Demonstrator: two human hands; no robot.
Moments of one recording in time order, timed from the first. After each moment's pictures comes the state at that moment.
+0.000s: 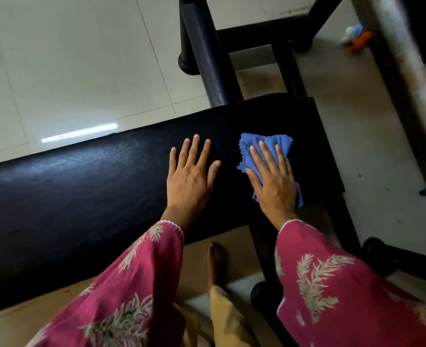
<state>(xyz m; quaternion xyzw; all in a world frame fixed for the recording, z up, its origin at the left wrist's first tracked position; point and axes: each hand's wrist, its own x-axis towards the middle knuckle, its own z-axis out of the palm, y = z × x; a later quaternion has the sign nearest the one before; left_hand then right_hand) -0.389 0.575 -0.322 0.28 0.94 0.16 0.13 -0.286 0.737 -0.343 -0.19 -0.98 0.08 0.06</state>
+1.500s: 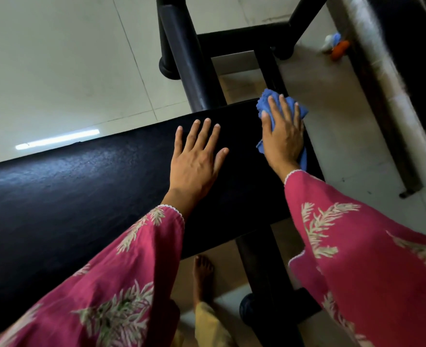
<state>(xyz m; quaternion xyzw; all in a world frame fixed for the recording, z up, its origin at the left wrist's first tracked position) -0.414 0.638 -0.337 0.35 0.92 0.16 0.05 -0.371 0.827 -0.339 -0.35 -0.93 0.13 0.08</state>
